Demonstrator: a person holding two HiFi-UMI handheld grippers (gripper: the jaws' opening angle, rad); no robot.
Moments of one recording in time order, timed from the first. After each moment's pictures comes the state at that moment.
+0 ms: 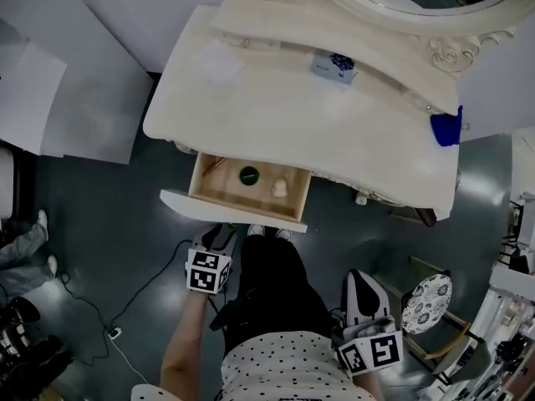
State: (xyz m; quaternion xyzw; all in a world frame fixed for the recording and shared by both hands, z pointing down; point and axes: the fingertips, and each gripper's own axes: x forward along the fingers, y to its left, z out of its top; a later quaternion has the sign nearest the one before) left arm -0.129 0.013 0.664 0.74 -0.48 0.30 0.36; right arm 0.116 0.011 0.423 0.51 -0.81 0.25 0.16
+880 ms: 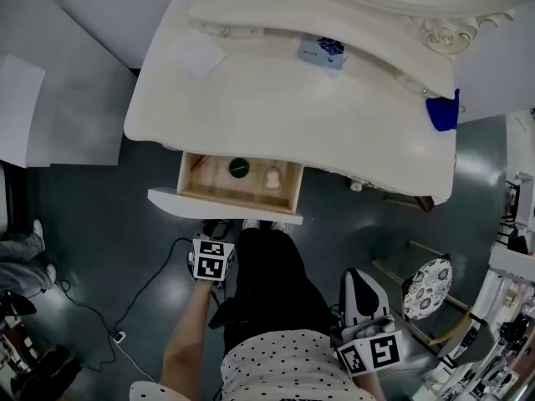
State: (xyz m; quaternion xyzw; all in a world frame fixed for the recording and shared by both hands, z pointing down) left arm -0.121 -0.002 0.715 0.73 -0.47 0.35 0.36; right arm 0.117 0.015 0.434 0.53 -0.79 0.26 0.17
